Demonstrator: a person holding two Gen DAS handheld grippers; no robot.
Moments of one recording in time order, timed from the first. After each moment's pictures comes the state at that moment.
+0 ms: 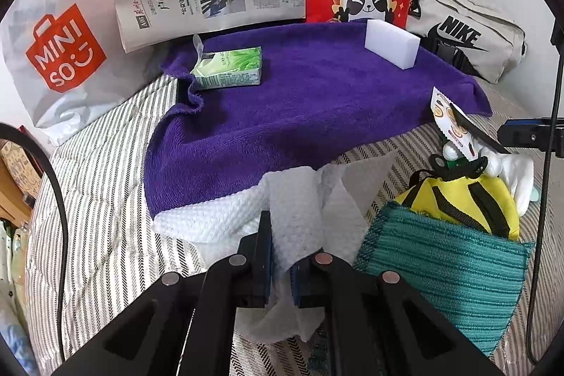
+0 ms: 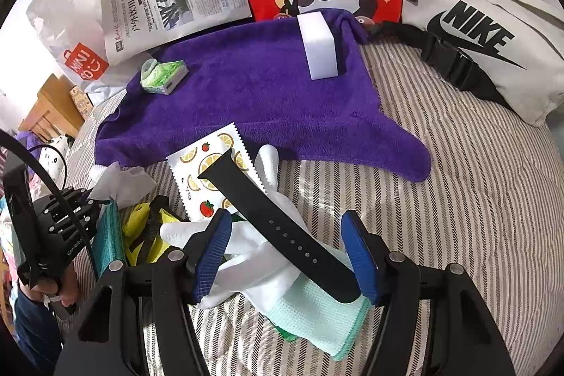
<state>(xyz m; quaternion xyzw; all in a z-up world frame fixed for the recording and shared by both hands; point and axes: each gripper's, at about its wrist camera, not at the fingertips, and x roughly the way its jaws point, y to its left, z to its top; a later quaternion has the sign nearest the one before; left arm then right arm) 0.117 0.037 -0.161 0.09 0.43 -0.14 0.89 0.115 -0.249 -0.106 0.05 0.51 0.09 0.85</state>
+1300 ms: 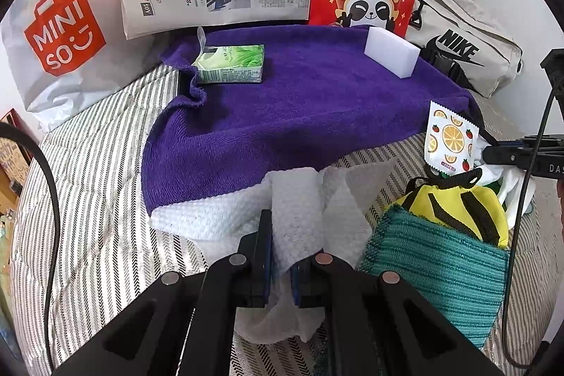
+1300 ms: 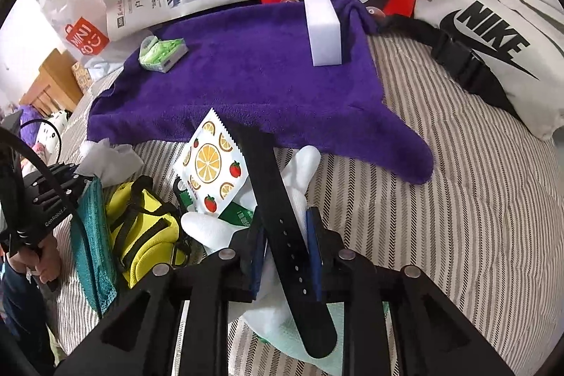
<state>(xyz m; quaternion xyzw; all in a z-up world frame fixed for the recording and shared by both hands) 0.119 0.048 -0.160 0.05 0.44 -0.16 0.88 0.119 -0.254 -0.123 0.01 0.53 0.10 0.84</state>
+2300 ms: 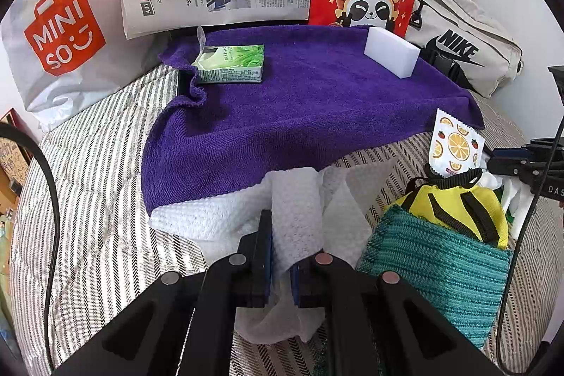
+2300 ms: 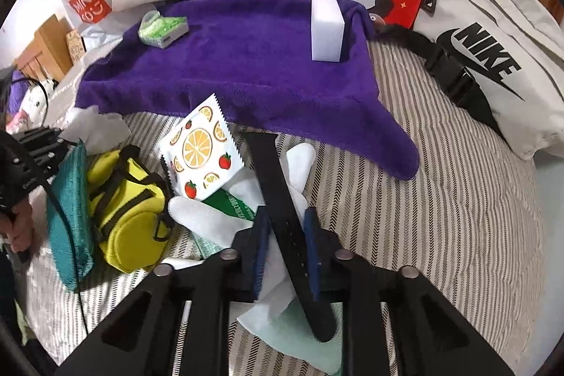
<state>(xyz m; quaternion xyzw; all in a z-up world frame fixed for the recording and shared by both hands) 0.120 0.049 -0.160 0.05 0.44 -0.16 0.88 0.106 -0.248 -0.124 -0.06 0.52 0.09 0.85</state>
